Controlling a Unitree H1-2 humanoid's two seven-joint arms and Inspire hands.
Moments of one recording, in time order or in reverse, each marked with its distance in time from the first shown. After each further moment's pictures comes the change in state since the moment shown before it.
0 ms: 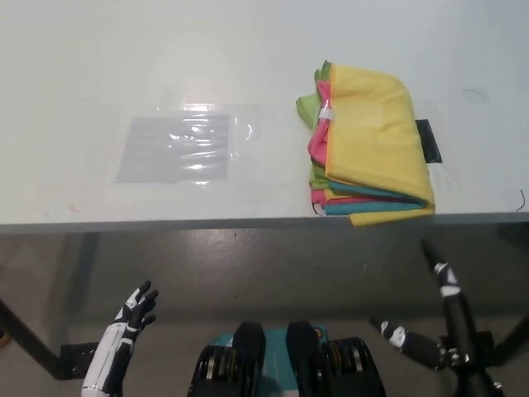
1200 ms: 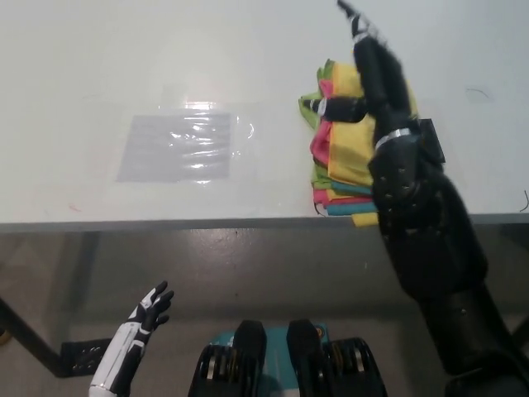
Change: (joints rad) left_arm -0.009 0.025 -0.030 -0.010 0.008 0.002 -0.044; right_arm -0.850 0.060 0.043 0.493 -0.292 0.525 0.073
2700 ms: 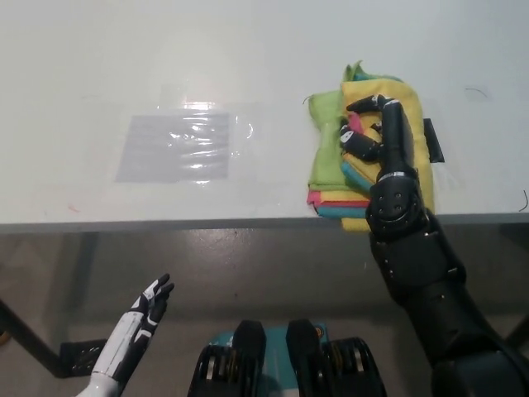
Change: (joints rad) left_arm -0.052 0.021 -0.005 0.034 0.084 0.004 0.001; right_arm -0.050 0.027 -0.170 0.458 0.283 -0.212 -0.327
